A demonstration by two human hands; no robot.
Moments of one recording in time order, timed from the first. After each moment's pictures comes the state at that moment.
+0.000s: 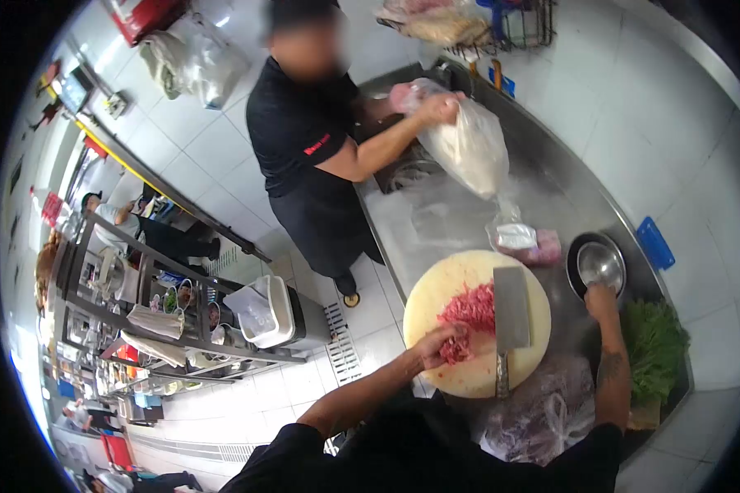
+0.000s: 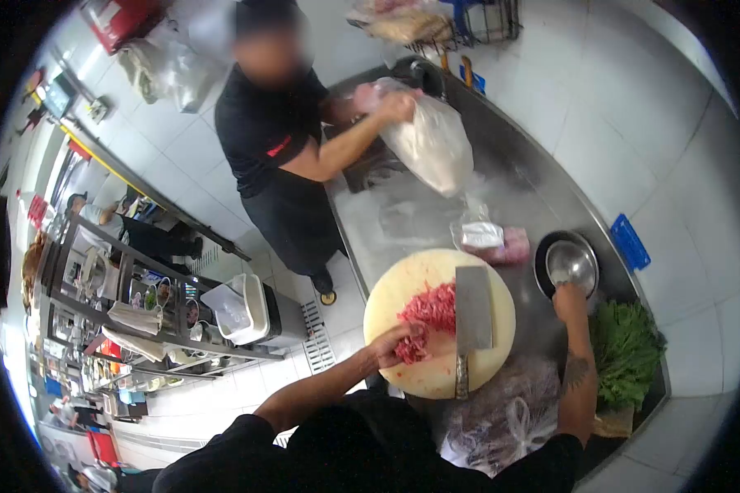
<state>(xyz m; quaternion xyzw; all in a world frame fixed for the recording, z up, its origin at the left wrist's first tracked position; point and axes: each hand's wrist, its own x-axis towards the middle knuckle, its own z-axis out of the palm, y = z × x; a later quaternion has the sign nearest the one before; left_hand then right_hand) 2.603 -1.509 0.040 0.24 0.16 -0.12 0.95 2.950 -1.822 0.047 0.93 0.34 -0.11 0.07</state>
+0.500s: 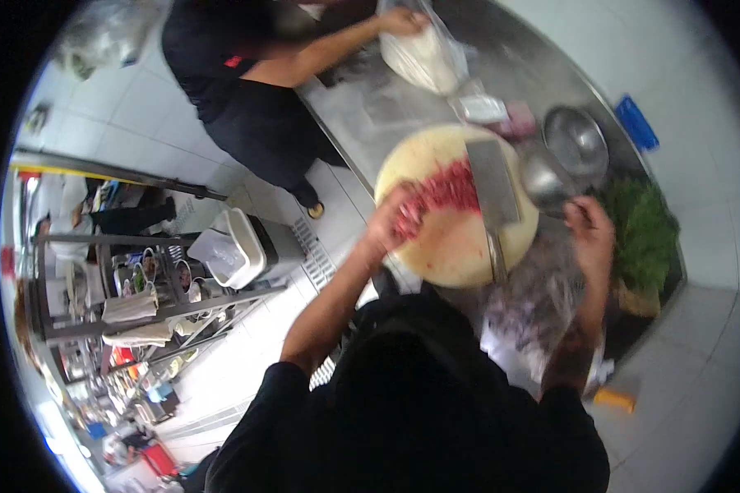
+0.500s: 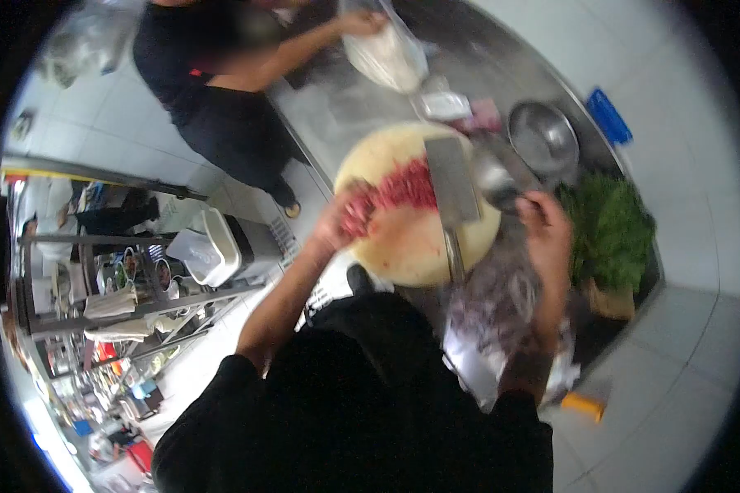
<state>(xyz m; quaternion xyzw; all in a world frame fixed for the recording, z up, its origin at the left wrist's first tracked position) 2.592 -1.462 0.070 0.32 0.20 -0.04 0.92 2.732 -1.796 0.180 0.82 0.16 -0.04 -0.55</state>
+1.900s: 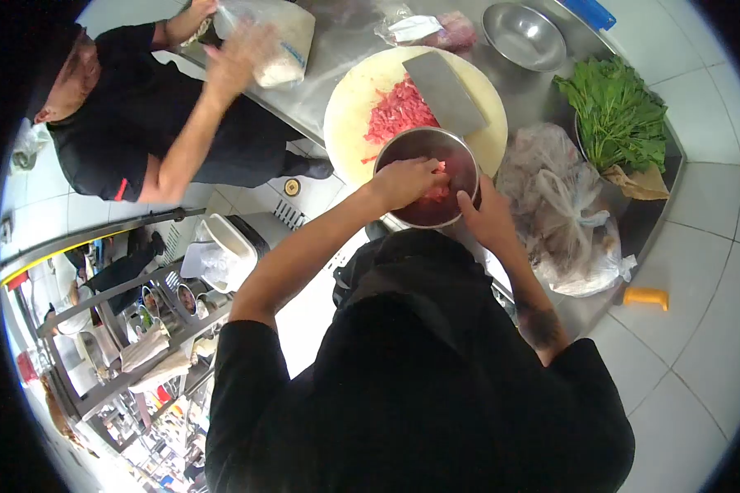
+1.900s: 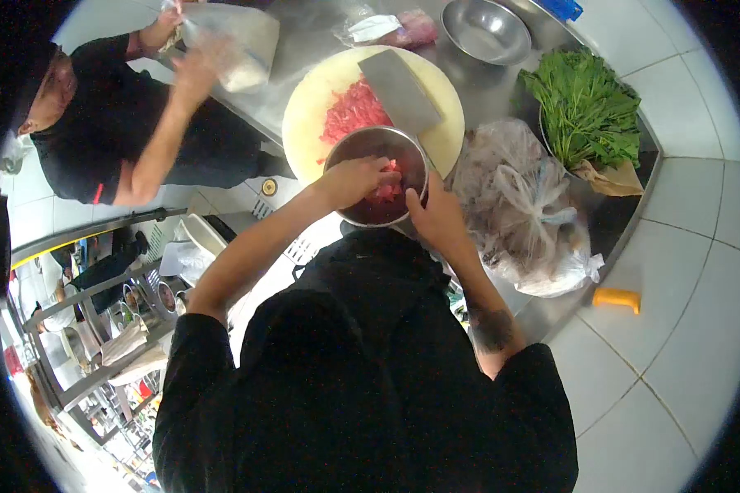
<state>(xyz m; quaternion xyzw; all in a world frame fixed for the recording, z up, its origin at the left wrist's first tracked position) 2.601 -1.536 0.067 0.92 -0.32 -0.18 0.15 2.578 -1.755 0.093 0.87 0.07 -0.17 -0.45</state>
